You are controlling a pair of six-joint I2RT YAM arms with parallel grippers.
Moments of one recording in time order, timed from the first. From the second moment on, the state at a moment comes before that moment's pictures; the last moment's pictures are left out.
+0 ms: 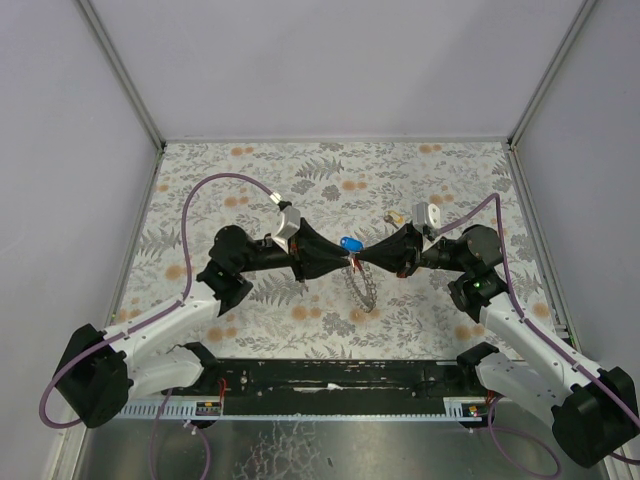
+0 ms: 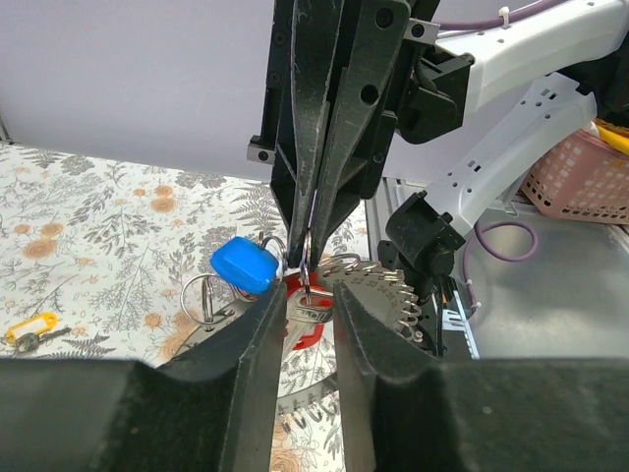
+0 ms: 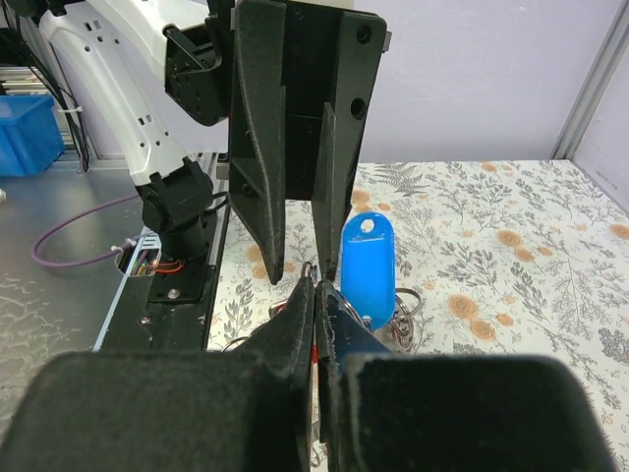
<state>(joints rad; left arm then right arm) -0.69 1.10 0.64 0.73 0.79 -0.33 0.47 0.92 0.57 0.64 -1.01 0.23</state>
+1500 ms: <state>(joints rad) -0.69 1.05 0.61 0.61 0.66 -0.36 0.46 0.92 0.58 0.53 -0.88 0.18</state>
